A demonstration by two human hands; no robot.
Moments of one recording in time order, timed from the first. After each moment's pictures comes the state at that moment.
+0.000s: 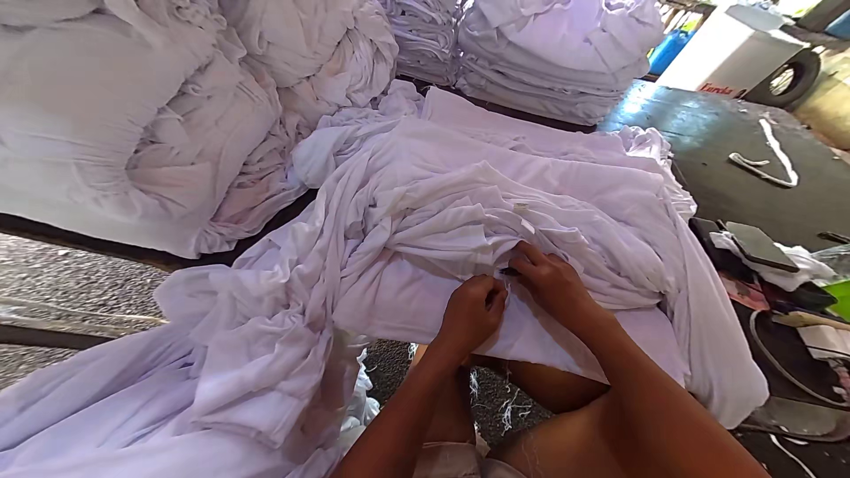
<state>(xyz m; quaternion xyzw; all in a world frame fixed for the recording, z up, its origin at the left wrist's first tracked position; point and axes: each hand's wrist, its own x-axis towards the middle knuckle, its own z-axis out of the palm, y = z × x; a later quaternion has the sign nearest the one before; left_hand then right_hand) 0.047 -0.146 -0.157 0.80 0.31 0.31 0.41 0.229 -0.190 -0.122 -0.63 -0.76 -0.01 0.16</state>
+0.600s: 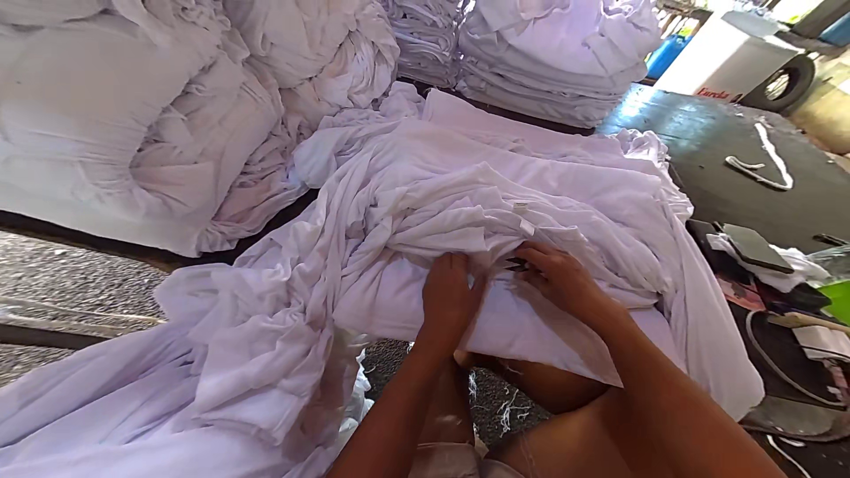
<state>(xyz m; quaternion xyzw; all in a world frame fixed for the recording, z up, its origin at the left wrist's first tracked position) 0.040 -0.126 -0.139 0.80 0.47 0.24 0.27 0.243 -0.185 -0.105 -0.64 -0.74 0.12 0.17</state>
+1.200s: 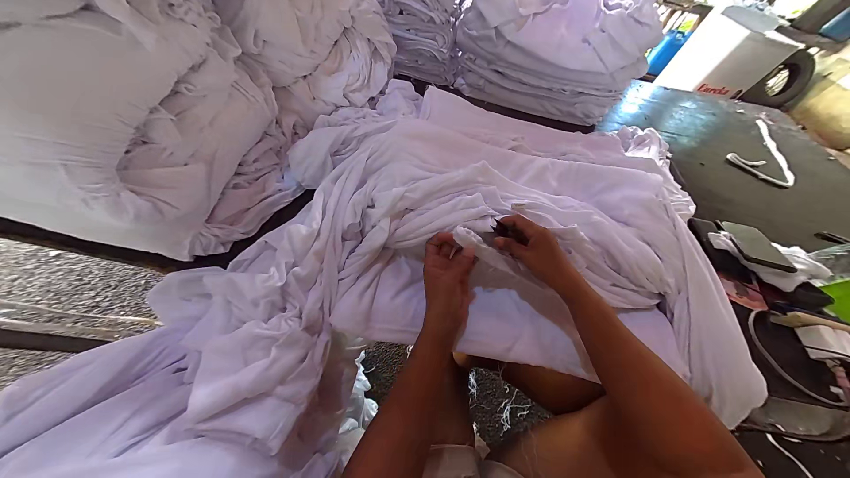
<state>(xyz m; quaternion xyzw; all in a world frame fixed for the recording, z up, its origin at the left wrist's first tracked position) 0.059 -0.117 -0.147 0.31 0.20 0.59 0.72 0.235 -0.138 -0.114 -0.62 -0.64 0.23 0.40</state>
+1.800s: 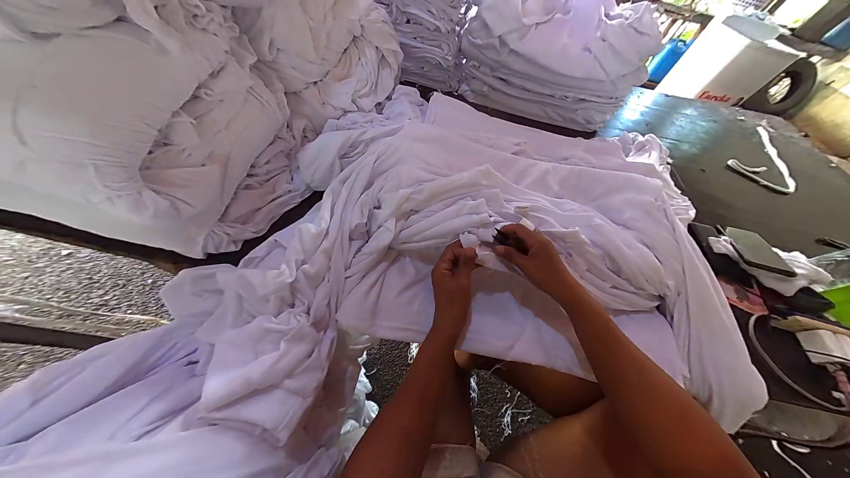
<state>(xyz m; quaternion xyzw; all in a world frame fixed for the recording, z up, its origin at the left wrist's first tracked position) 0.063 -0.117 -0.164 0.44 0.29 0.59 0.62 0.226 -0.147 -0.115 -0.63 -0.63 0.25 0.39</state>
